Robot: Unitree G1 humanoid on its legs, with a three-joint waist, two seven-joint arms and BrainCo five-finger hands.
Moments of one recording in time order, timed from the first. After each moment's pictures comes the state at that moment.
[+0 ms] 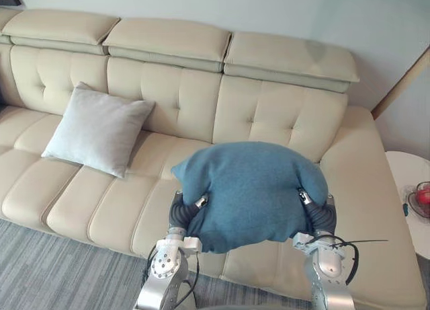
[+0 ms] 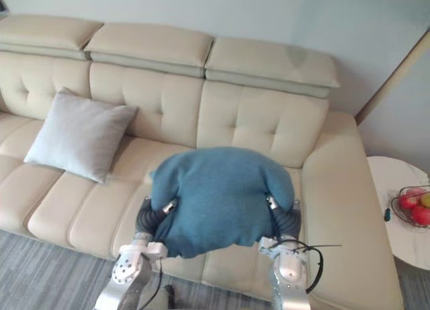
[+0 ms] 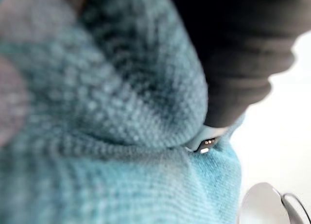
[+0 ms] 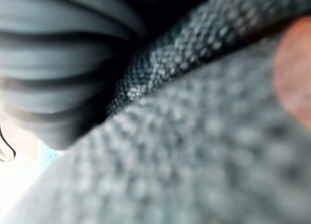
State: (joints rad) left arm 0.22 0.11 -0.34 -0.09 -0.28 -0.14 0.21; right arm 0.27 -0.02 -0.03 -0.16 0.08 -0.13 -0.23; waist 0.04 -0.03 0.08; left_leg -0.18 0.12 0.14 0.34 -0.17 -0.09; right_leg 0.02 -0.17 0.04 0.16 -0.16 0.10
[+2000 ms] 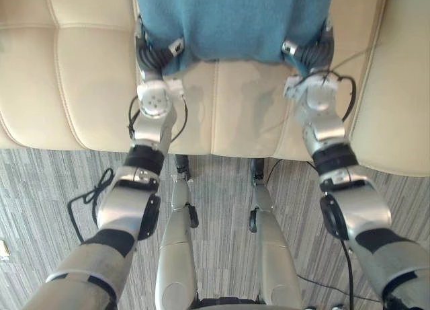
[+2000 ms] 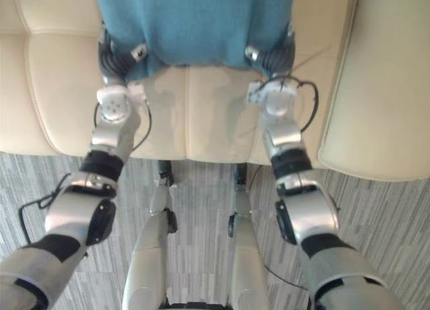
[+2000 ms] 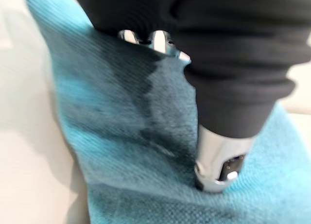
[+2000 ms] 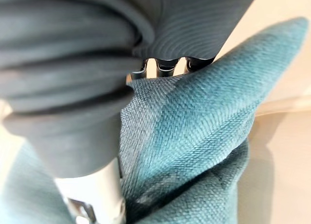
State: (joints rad) left arm -0.89 0.20 -0.02 0.66 -0.24 -0.18 0.38; right arm -0.78 -0.23 -0.03 0.46 0.20 -0.14 -0.36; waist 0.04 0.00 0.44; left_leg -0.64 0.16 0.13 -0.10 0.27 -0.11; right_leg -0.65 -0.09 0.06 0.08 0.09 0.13
